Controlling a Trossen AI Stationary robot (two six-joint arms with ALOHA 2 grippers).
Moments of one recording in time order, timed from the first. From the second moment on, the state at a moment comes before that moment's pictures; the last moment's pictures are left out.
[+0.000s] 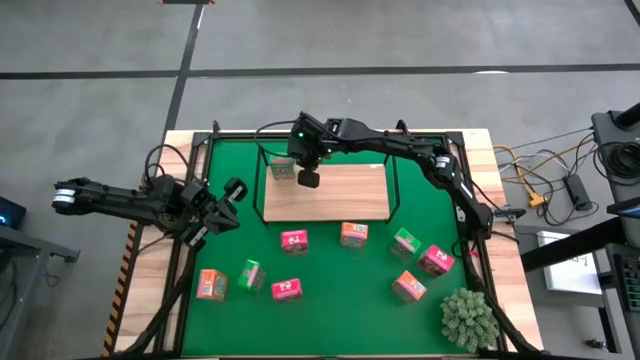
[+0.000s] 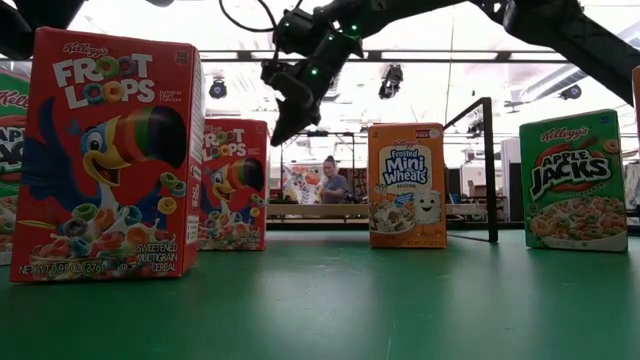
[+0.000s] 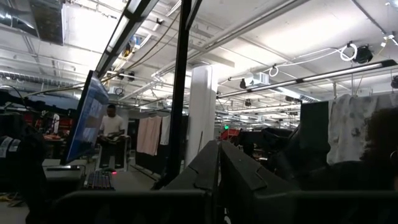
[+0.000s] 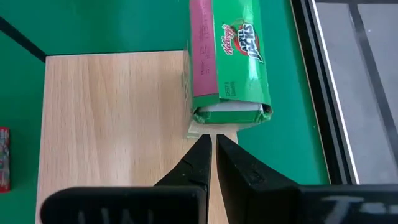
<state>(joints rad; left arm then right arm) -0.04 0.68 0.32 0.92 0.44 -0.32 -0.33 2.24 2.20 -0.87 -0.08 -0.26</state>
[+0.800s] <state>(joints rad) -0.04 0.68 0.32 0.89 0.44 -0.32 -0.08 2.18 2.20 -1.01 0.06 -0.32</state>
